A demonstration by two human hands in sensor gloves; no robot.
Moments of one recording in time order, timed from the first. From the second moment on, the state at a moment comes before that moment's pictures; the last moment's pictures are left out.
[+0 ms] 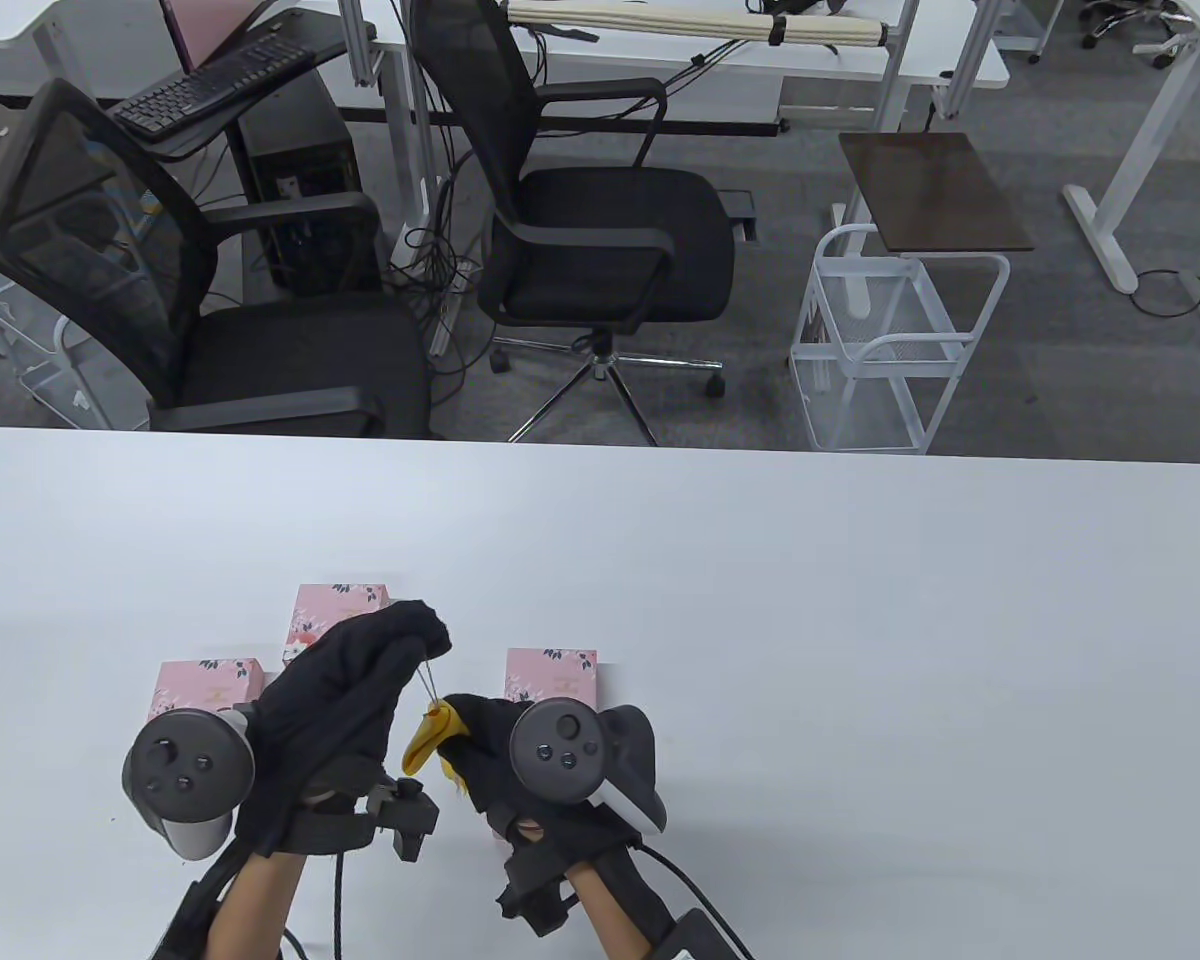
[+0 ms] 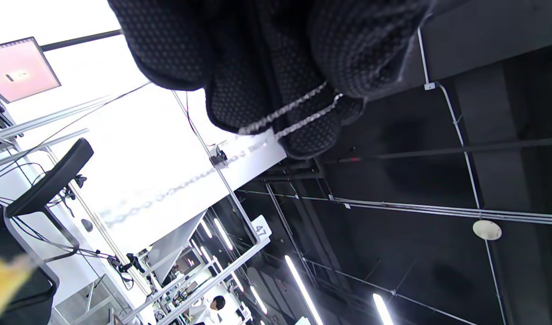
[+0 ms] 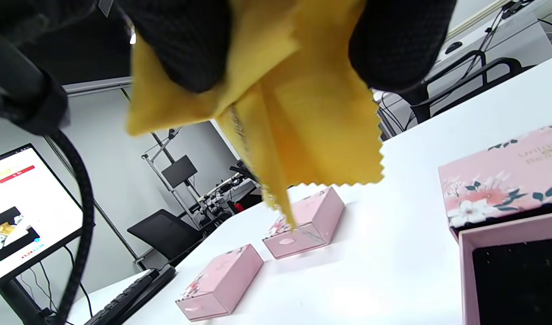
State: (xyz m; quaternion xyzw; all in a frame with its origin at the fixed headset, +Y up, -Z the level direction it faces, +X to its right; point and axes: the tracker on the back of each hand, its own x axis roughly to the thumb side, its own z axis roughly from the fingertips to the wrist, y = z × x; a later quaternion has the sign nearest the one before) left_hand -0.235 -0.580 -0.265 0.27 -0.14 0.51 0.80; right_hand -0.034 -0.664 -0.295 0.24 0.00 0.91 0.34
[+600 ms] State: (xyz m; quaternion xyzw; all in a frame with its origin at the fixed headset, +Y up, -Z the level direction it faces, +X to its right) left_hand -0.254 -0.578 -0.263 0.30 -0.11 0.54 0.78; right_hand -0.051 -0.681 -0.293 0.24 0.03 0.93 0.26
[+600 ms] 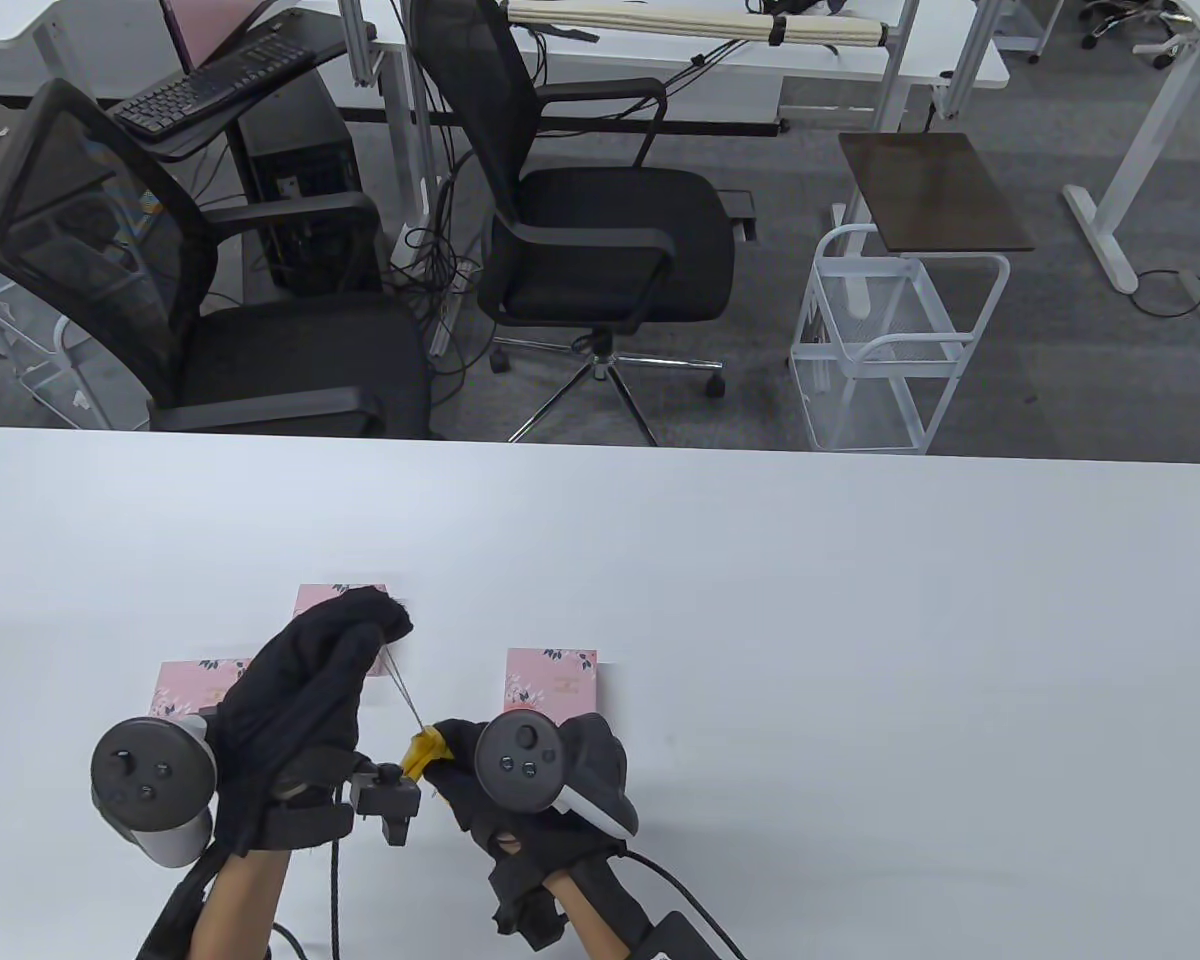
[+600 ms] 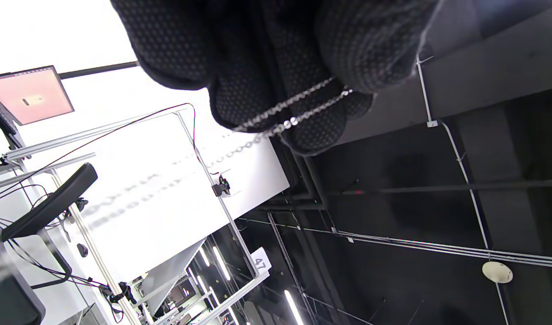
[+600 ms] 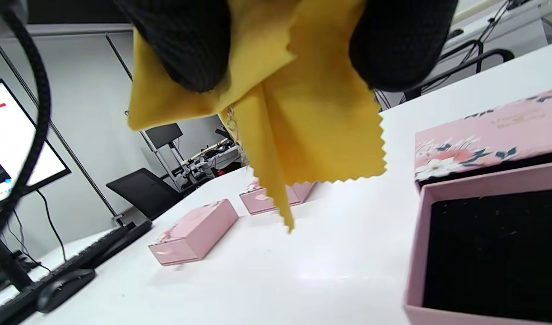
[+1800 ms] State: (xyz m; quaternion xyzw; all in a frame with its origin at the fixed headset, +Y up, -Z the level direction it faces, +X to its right) left_hand -0.278 -0.570 -0.256 0.31 -0.10 0.58 0.75; right_hand -0.014 -0.651 -0.299 0.18 0.01 0.98 0.12
